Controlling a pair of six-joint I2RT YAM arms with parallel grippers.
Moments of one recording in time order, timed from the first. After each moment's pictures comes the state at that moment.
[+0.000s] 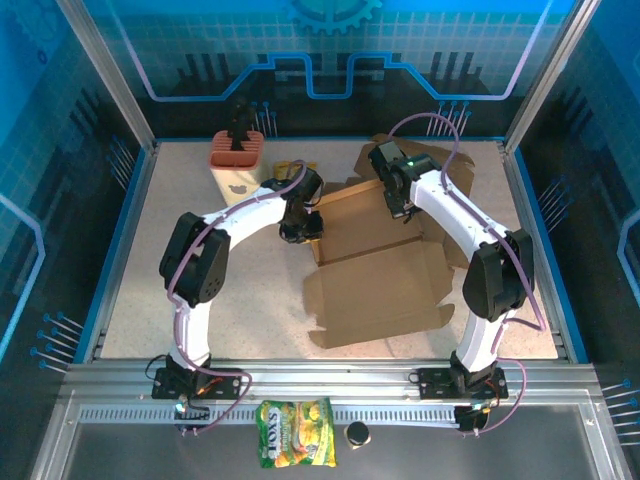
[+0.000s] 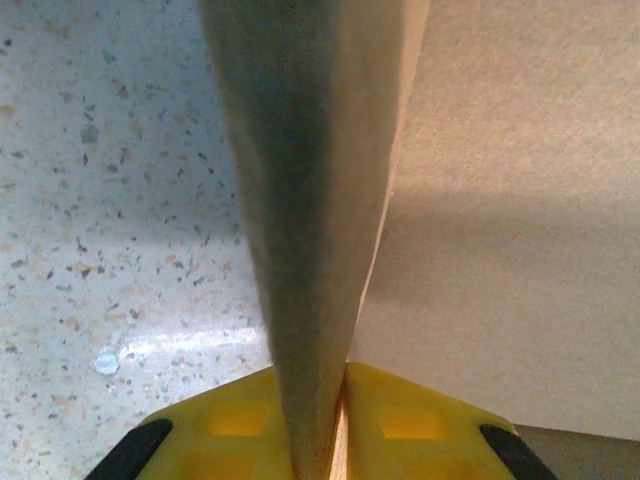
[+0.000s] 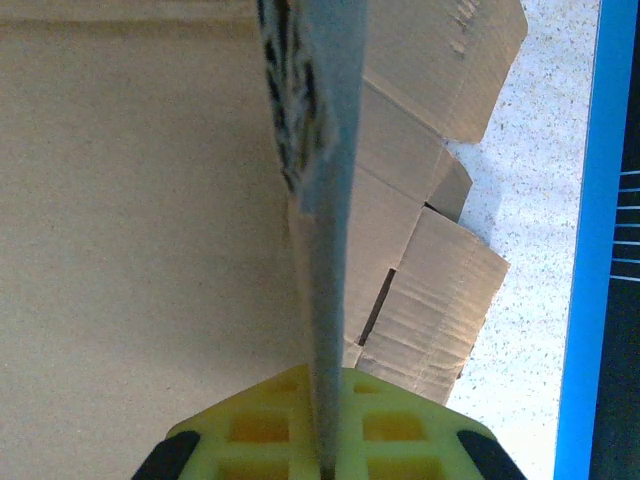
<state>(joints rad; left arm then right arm) -0.49 2.02 1.55 -0.80 0.16 -0.69 0.43 1.81 1.65 -1.14 0.54 0.22</state>
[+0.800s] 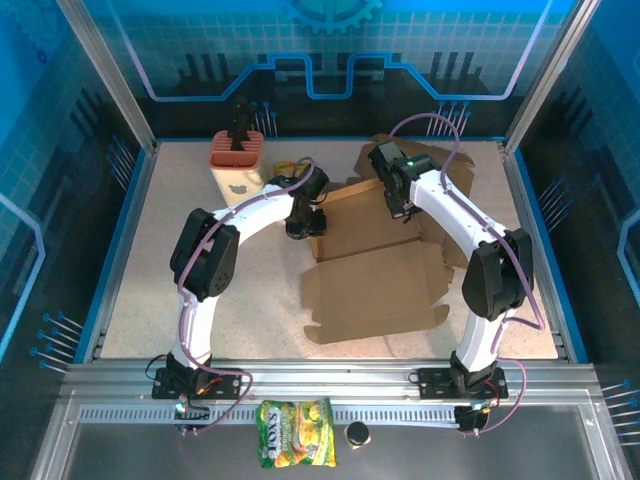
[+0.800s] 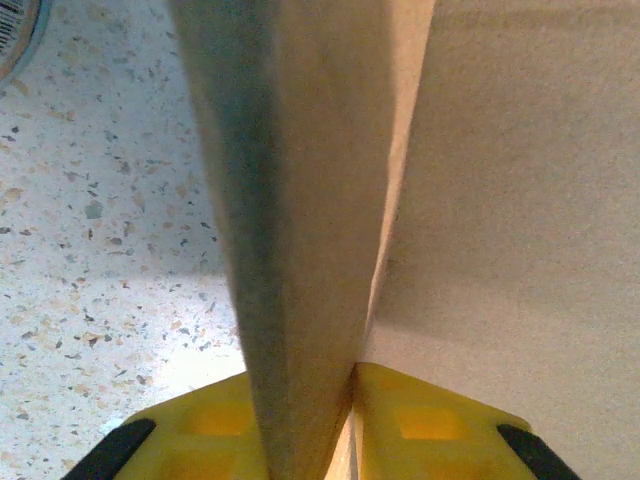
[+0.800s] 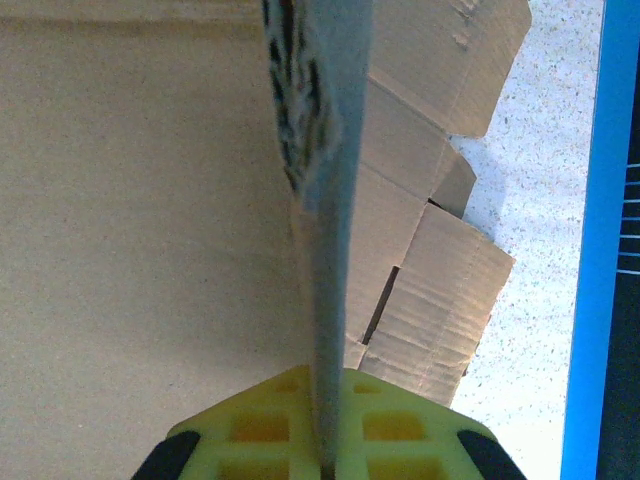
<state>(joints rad) -0.50 2.10 1.63 -0.82 0.09 -0.66 0.43 1.82 1.65 -1.14 0.53 0.23</state>
